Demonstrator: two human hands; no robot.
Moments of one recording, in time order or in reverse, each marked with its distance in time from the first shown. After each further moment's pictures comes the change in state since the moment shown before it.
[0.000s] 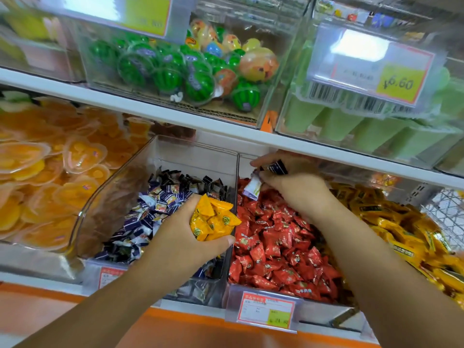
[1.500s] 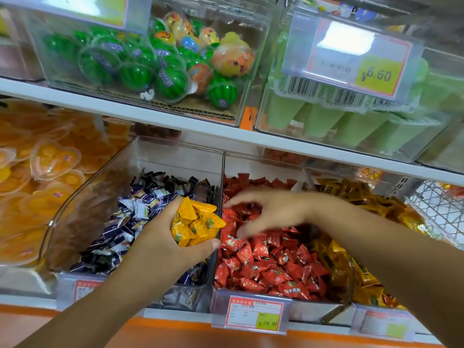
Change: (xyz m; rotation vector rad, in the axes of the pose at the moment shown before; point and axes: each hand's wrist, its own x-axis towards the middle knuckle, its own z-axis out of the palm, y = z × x) left_hand 0.001 -0.001 0.004 -0.001 0.020 -0.083; right_hand 0.013 0.035 -0.010 -0.610 -0.789 0.079
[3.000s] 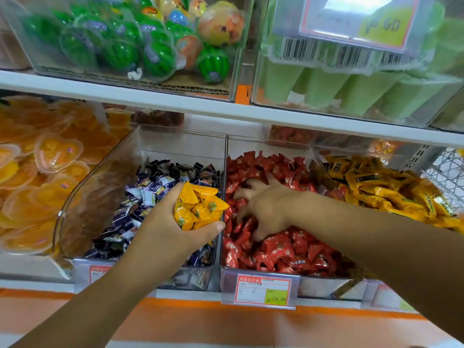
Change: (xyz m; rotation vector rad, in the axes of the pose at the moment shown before) left_hand 0.003 -0.009 0.000 0.101 0.046 -0.021; right_hand 0.031 0.001 0.043 -0.655 0.007 -0.055
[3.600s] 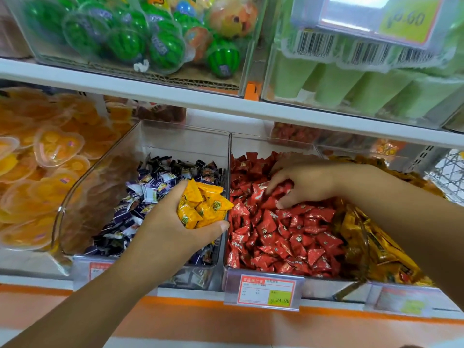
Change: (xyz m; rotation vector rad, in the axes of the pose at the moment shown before) left_hand 0.002 -0.003 -0.003 -0.041 -0.044 0.018; right_hand -0.034 0.059 -0.023 0.272 0.114 0.081
